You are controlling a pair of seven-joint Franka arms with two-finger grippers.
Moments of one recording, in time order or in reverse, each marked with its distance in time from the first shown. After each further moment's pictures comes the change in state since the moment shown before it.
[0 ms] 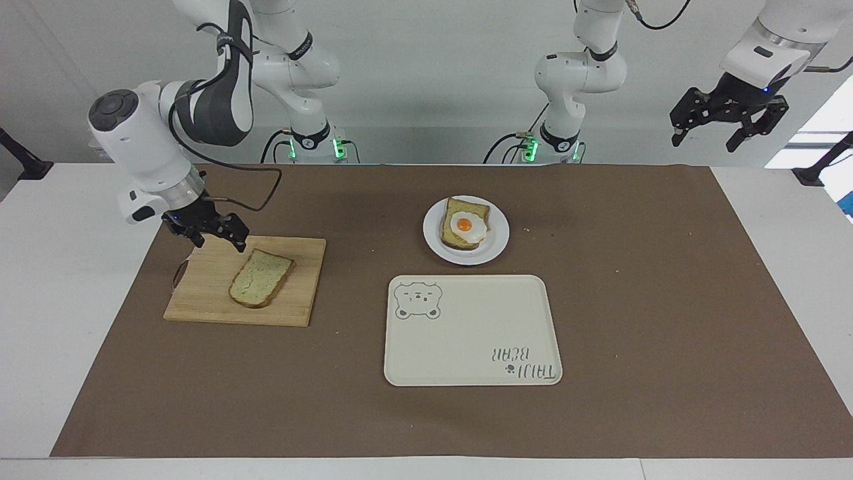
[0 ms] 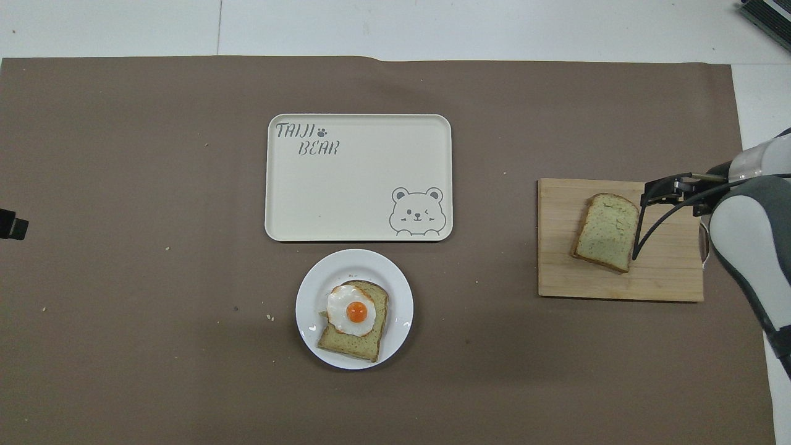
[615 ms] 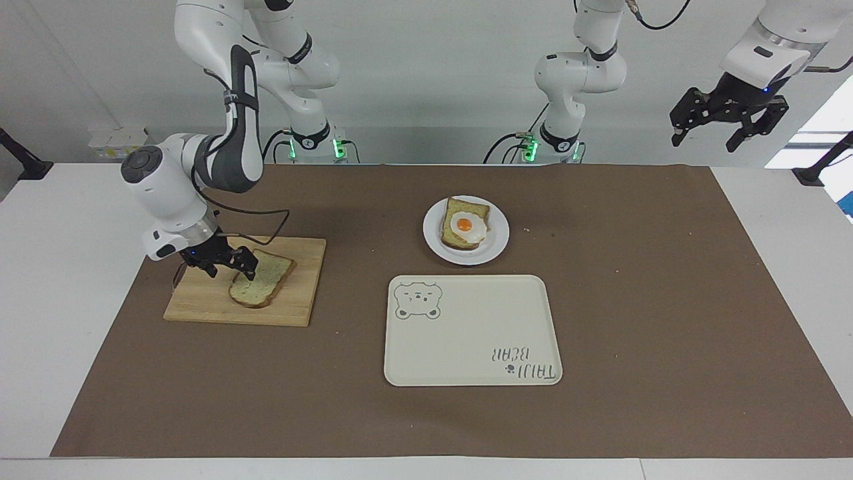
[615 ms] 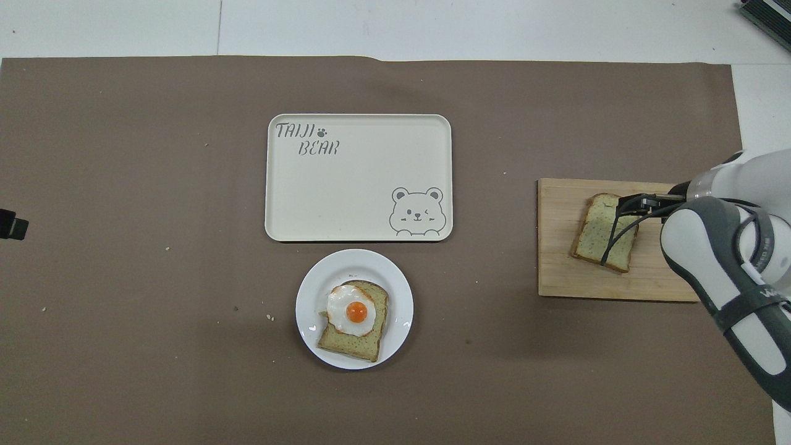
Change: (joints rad) left arm 0.000 0.000 0.000 0.000 0.000 0.000 0.000; right arm -0.028 0.090 0.000 -0.168 0.065 0.276 -0.134
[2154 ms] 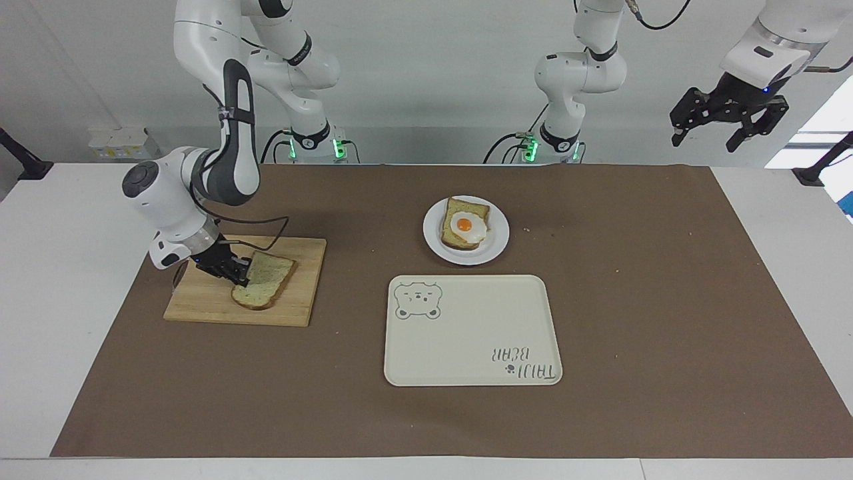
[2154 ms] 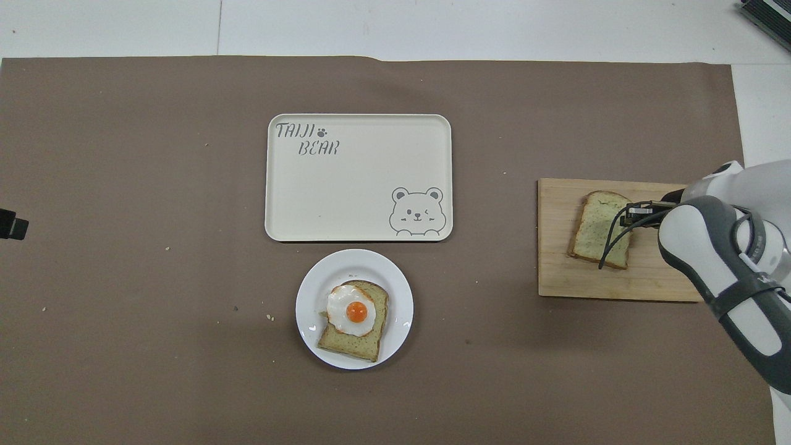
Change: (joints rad) left arm 0.000 0.000 0.000 0.000 0.000 0.000 0.000; right arm -0.010 0.038 0.005 0.020 0.094 -0.029 -0.074
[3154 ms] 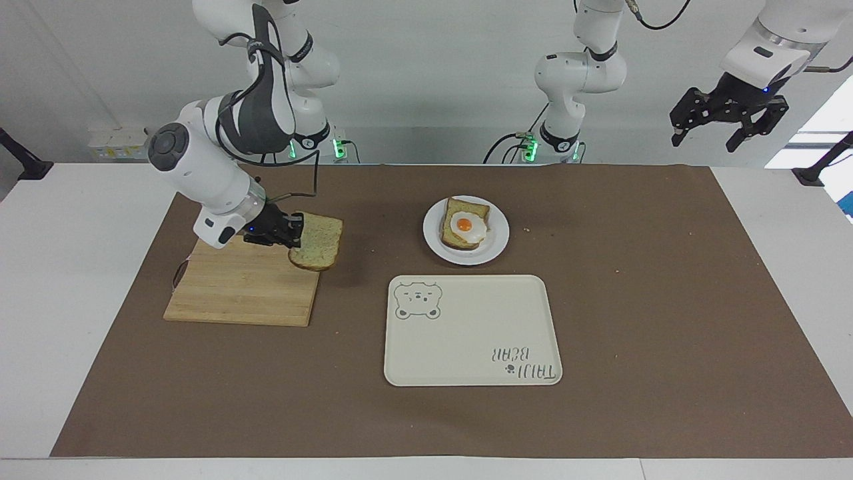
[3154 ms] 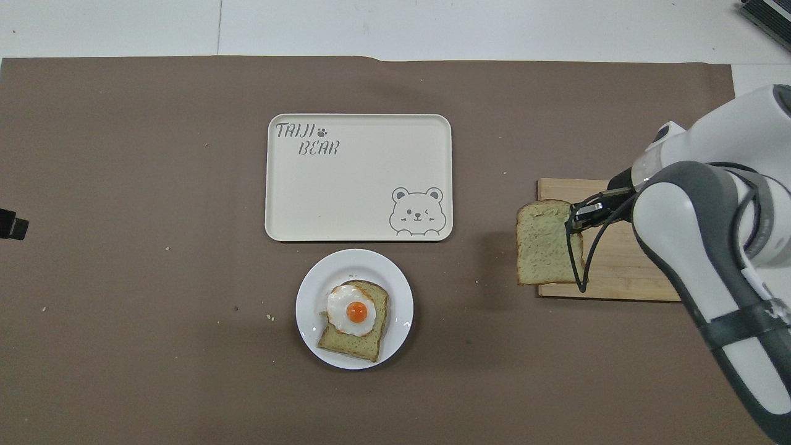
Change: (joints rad) left arm 0.000 0.000 0.000 0.000 0.000 0.000 0.000; right arm 0.111 -0.076 0.140 0.221 0.029 -0.460 0.022
